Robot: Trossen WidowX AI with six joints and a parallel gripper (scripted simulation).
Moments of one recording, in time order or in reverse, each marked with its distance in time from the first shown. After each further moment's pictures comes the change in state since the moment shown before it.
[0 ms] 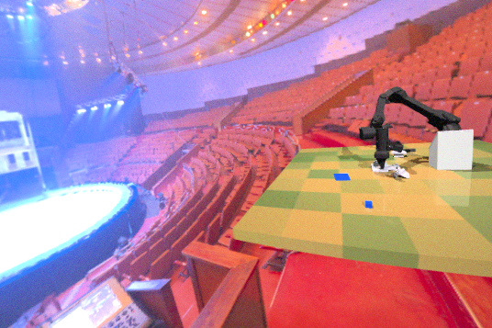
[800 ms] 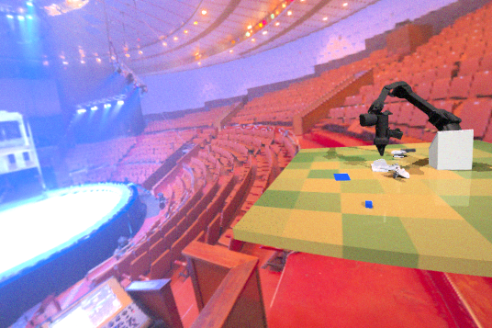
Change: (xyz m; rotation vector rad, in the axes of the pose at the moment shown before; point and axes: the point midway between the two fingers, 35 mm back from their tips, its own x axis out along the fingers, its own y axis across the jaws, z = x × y) arm -0.066 -0.003 -0.002 -0.006 0.021 -0.009
